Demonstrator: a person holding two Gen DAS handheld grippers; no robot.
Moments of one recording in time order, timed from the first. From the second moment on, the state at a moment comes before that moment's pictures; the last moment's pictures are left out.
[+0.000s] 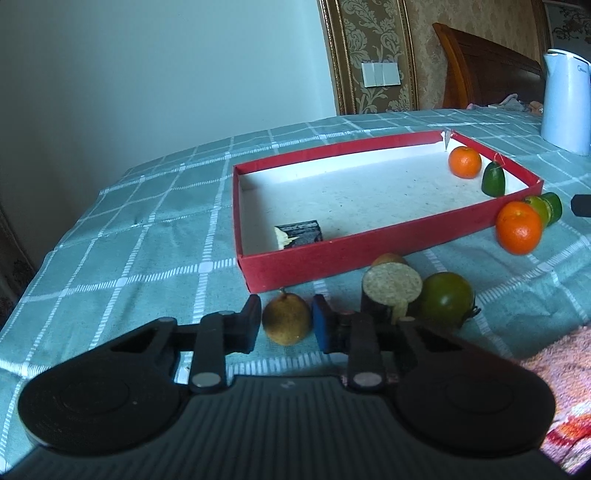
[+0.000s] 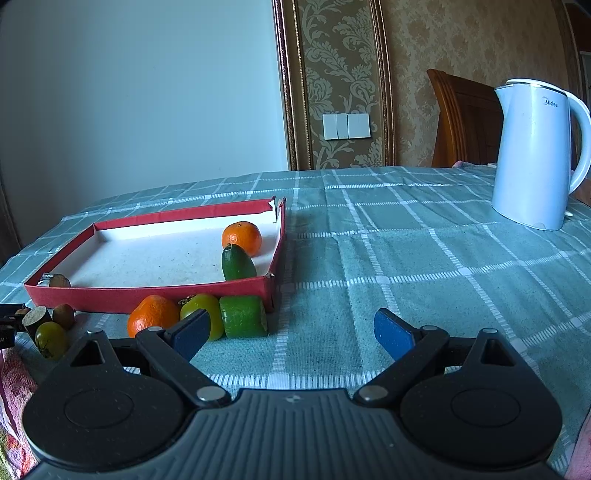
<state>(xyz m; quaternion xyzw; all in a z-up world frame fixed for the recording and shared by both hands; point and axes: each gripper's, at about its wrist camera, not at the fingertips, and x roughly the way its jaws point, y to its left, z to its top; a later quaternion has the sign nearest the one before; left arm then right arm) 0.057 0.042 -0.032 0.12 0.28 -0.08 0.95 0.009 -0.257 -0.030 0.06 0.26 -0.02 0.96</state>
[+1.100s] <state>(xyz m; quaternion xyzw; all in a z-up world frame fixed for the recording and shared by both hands) 0.072 0.011 0.024 0.11 0.23 -0.10 0.96 0.006 -0.259 -0.029 0.07 0.25 -0.02 0.97</state>
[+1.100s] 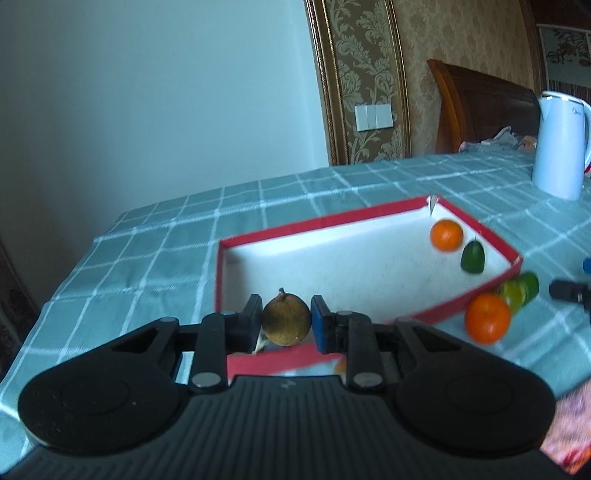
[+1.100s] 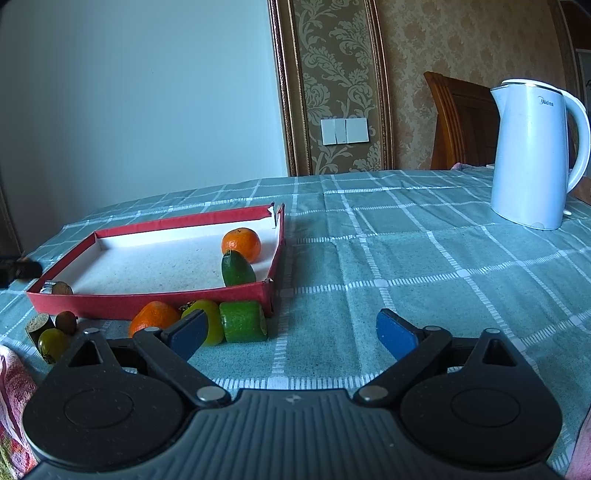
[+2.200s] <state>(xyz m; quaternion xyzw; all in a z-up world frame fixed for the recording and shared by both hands) 0.200 0.005 -0.021 0.07 0.31 -0.04 0.95 0.007 -0.260 -0.030 0.08 0.25 -0.01 0.96</state>
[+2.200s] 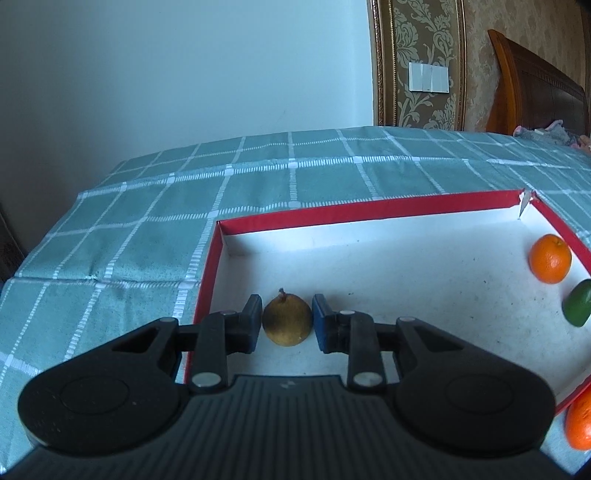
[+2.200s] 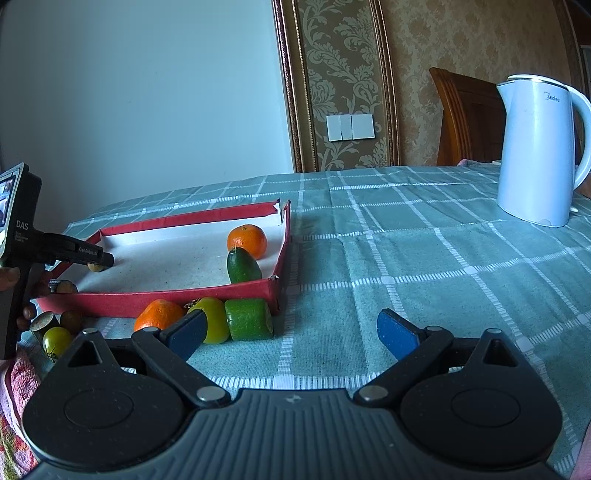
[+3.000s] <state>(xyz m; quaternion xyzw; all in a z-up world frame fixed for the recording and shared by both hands) 0.094 0.045 0.010 0.05 0.25 -0.03 0.97 0.009 -0.261 -0.031 0.08 0.25 -0.01 0.96</state>
